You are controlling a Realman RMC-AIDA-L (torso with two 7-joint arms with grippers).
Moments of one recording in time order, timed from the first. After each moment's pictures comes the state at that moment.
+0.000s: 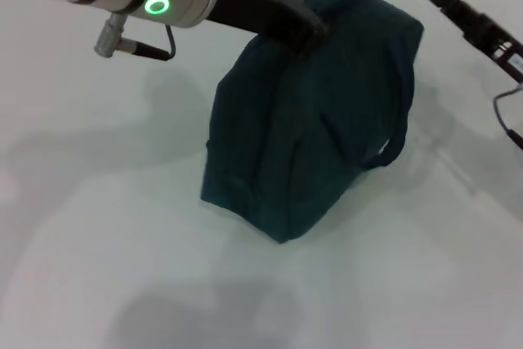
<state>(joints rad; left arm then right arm) -0.58 -2.09 1.49 1.79 2.33 1.42 -2.72 0.53 2.02 -1.67 -0.24 -0.25 -1.29 1.25</state>
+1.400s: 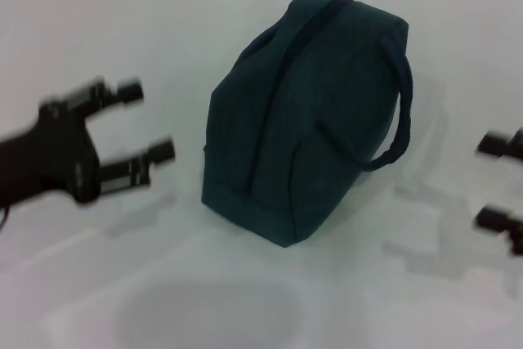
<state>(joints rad) -0.10 -2.08 0.95 1.03 1.48 1.69 -1.32 0.38 1.80 -1.65 -0.25 -0.79 -1.88 0.85</state>
